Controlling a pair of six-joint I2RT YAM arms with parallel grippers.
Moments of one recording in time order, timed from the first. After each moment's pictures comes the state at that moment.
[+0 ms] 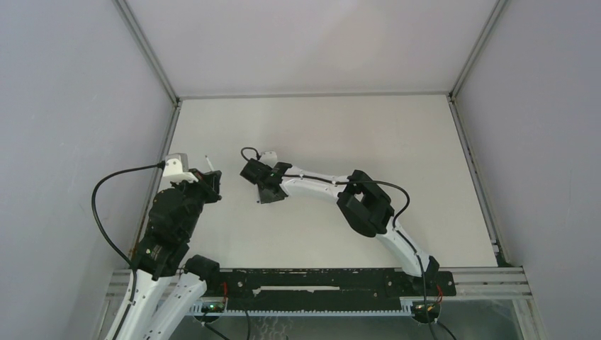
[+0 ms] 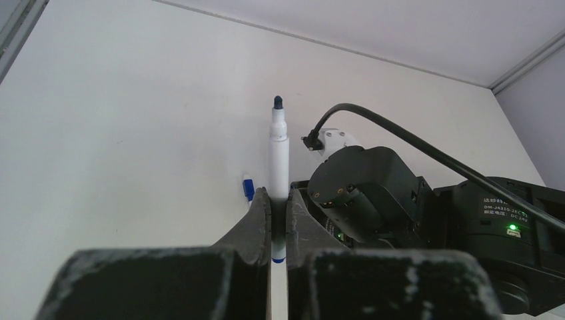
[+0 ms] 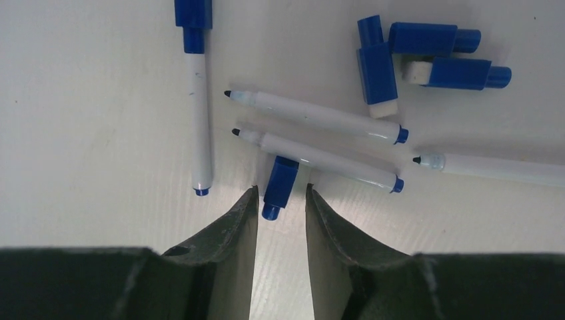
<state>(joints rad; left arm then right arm) -0.36 0.42 0.69 -0.43 -0.23 -0.38 1.05 2.32 1.89 -0.72 0.29 0.76</state>
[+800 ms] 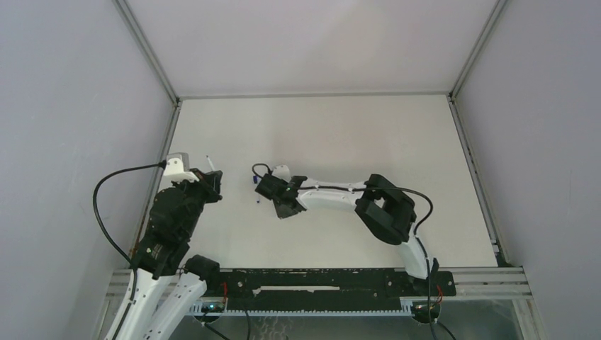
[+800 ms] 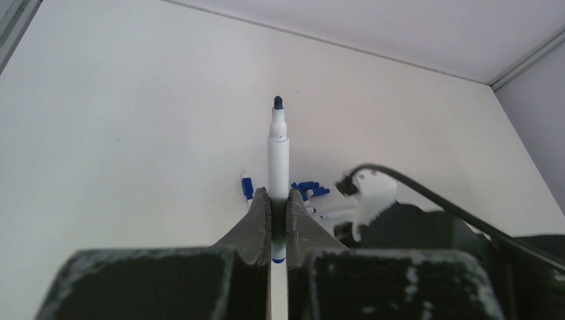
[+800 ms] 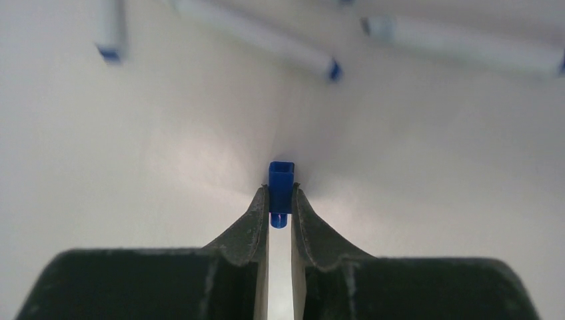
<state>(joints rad) -0.36 0.42 0.69 -0.43 -0.23 -0.38 1.09 2.15 1.59 -0.63 0.29 0.70</state>
